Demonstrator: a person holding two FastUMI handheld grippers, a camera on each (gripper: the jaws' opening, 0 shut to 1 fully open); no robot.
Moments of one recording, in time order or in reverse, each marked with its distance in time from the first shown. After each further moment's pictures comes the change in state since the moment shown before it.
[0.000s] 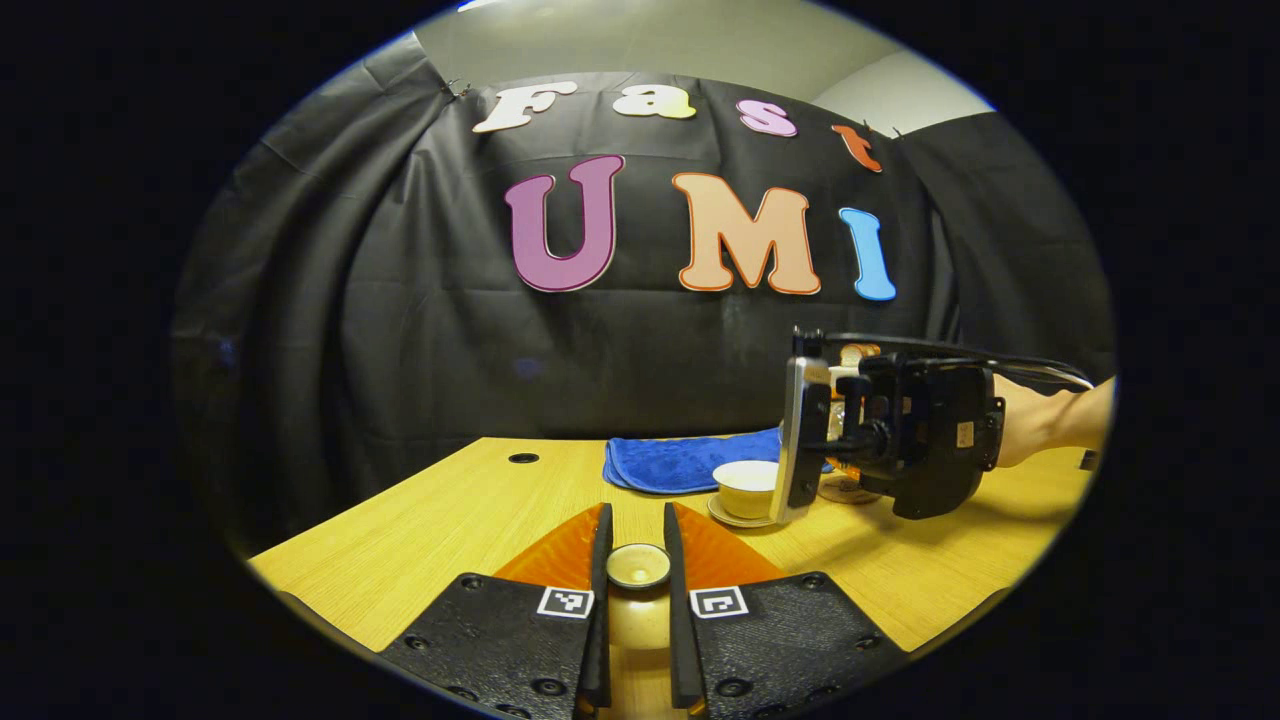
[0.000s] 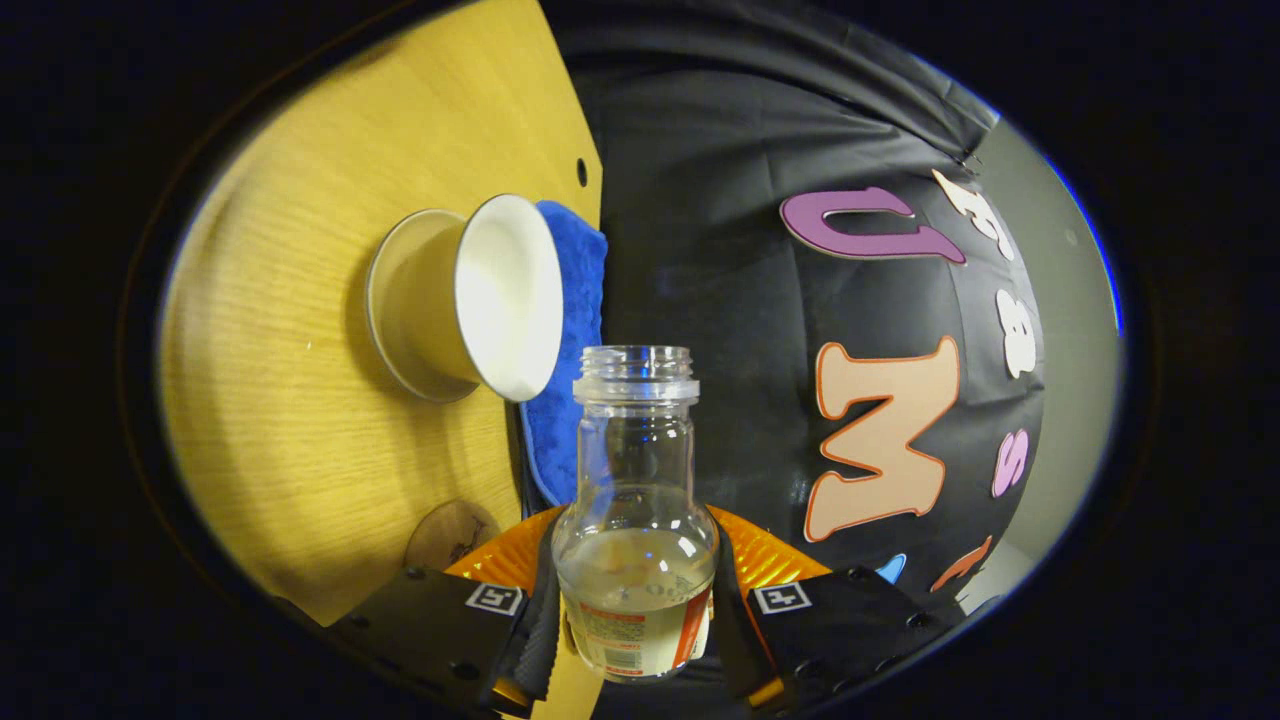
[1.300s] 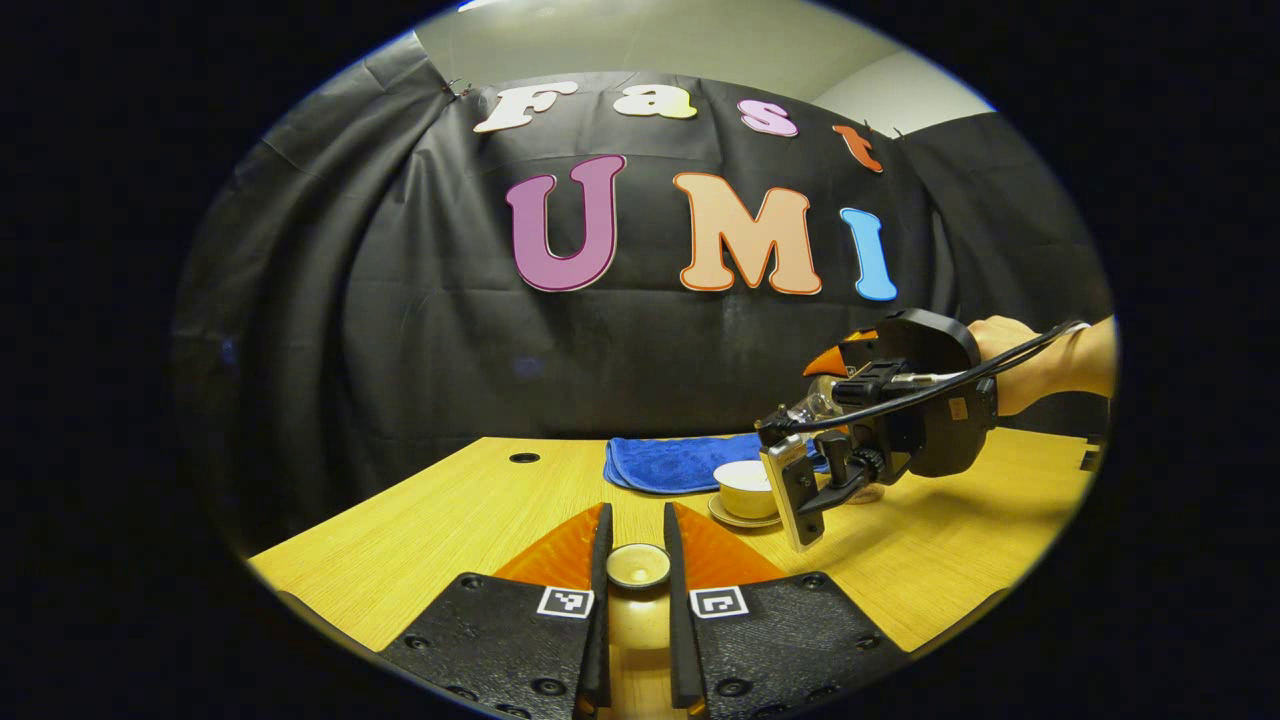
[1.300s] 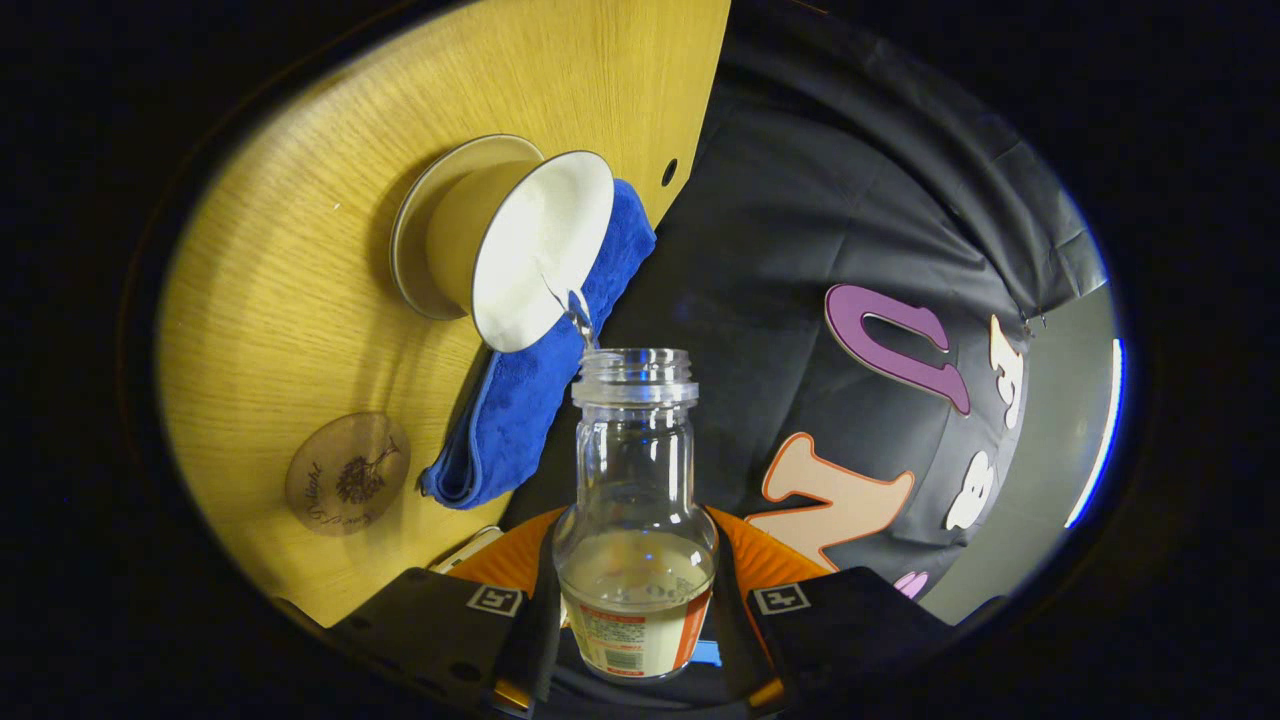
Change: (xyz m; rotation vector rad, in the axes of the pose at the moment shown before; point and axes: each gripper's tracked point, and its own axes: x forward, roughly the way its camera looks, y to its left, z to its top) left arm 0.000 0.001 0.000 -0.003 0.001 0.000; right arm 0.003 -0.040 0.021 -0.453 -0.063 -0.041
